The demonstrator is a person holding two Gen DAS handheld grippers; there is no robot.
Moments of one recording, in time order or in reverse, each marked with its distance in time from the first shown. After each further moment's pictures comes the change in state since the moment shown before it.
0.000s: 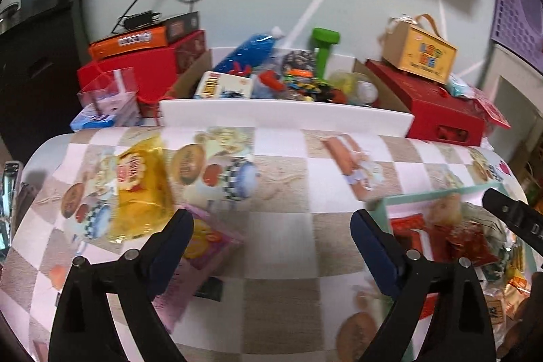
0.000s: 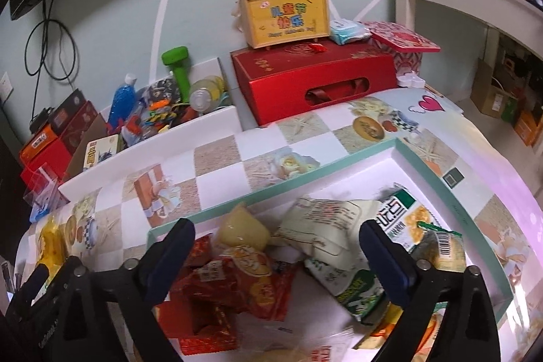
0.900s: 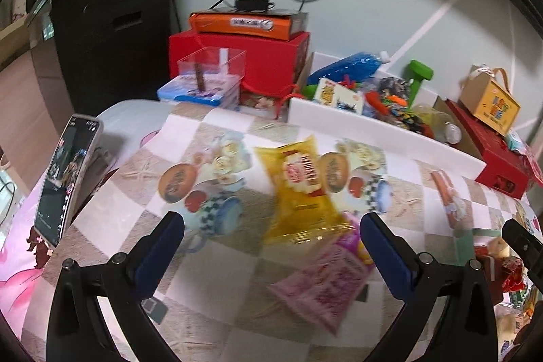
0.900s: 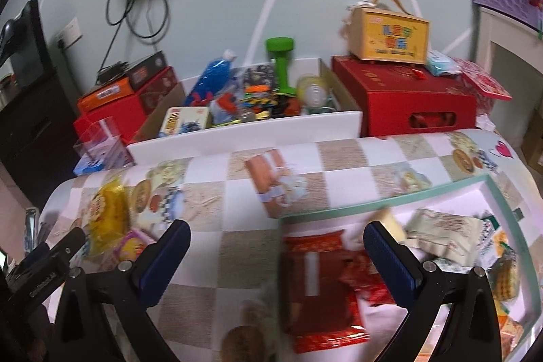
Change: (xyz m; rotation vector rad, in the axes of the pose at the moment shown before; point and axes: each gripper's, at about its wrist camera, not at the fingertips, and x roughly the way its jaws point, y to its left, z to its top) left arm -0.019 0.122 -0.006 -0.218 -0.004 0.171; right arm -0.014 0.113 -0.022 -0.223 -0.020 0.200
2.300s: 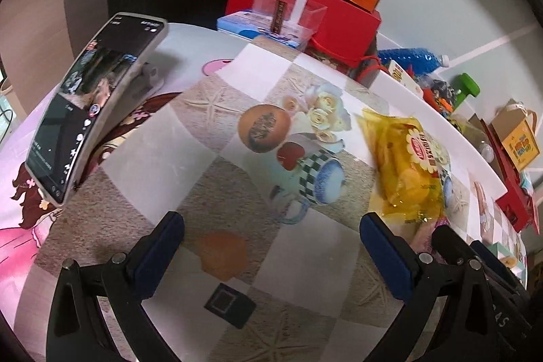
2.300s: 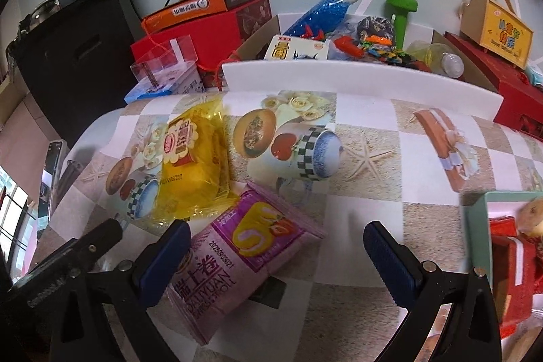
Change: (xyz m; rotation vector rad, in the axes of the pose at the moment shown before) left arm 0.036 0.095 -0.024 -0.225 0.158 -0.007; right arm 0.073 0.135 -0.039 -0.178 0.174 0.187
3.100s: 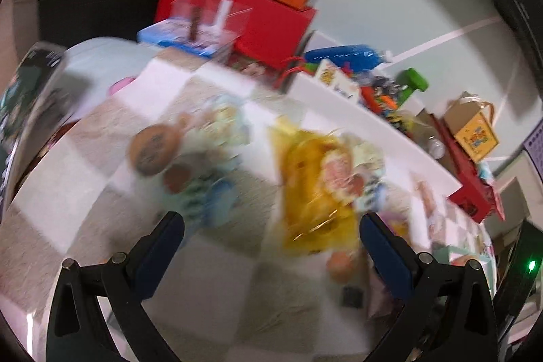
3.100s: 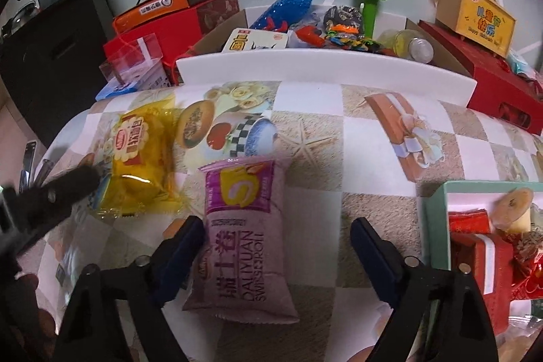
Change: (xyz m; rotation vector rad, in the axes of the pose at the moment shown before) left arm 0.009 -0.062 0.018 0.073 -0.005 -0.226; right arm -0.002 -0.045 -0.005 0.024 0.012 -0.077
